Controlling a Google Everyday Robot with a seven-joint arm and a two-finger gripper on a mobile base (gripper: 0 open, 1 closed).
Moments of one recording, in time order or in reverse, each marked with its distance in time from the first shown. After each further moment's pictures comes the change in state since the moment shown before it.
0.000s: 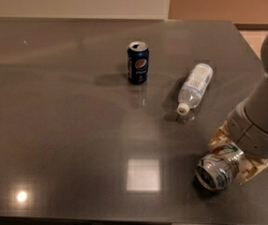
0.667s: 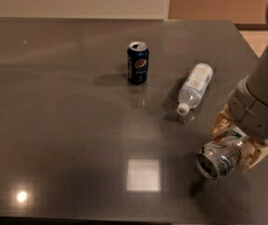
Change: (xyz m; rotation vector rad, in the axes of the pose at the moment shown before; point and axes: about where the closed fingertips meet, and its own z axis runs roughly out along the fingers) arm -0.006 -0.012 -0.039 -0.007 0.004 -0.007
